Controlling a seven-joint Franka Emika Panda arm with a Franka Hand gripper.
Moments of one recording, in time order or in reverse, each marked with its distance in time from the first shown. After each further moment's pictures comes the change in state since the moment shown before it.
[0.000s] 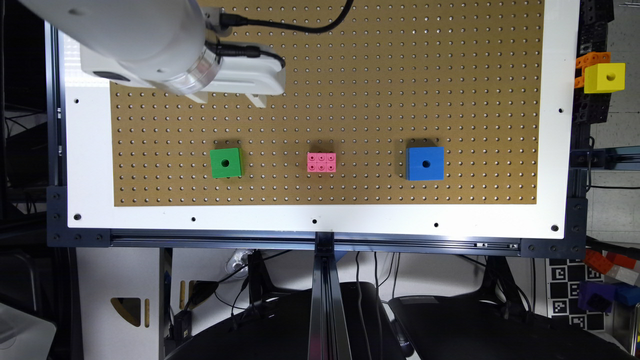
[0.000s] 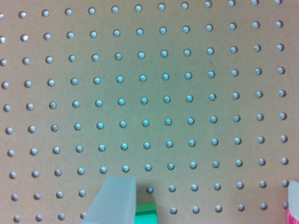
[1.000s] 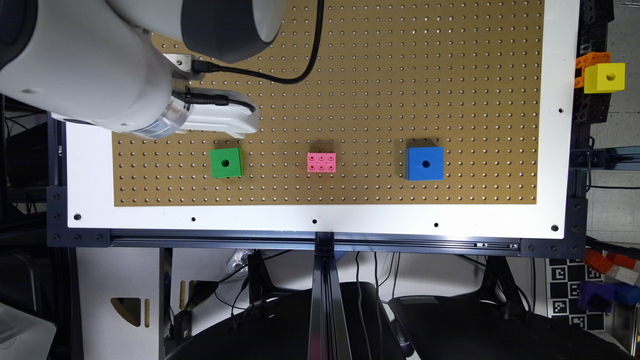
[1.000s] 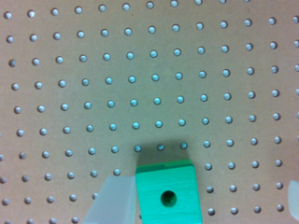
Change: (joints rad) arm -0.047 0.123 0.000 0.148 -0.013 -0.002 -0.031
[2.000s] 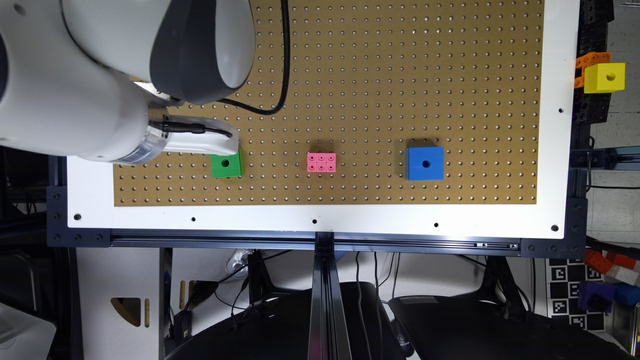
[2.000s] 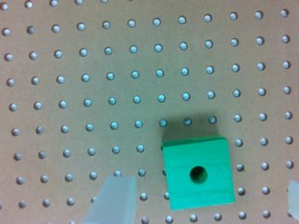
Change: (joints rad) arm -0.018 0.142 0.000 0.121 0.000 0.008 -0.021
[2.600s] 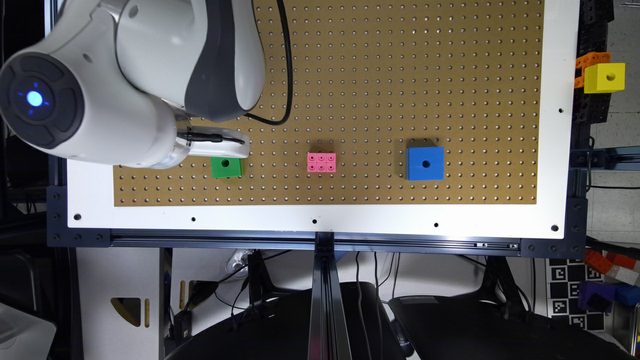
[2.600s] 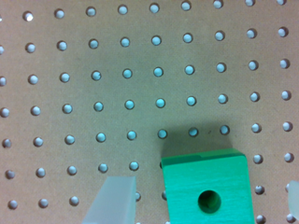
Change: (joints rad) arm 0.001 0.093 0.001 0.005 -0.001 0.073 0.000
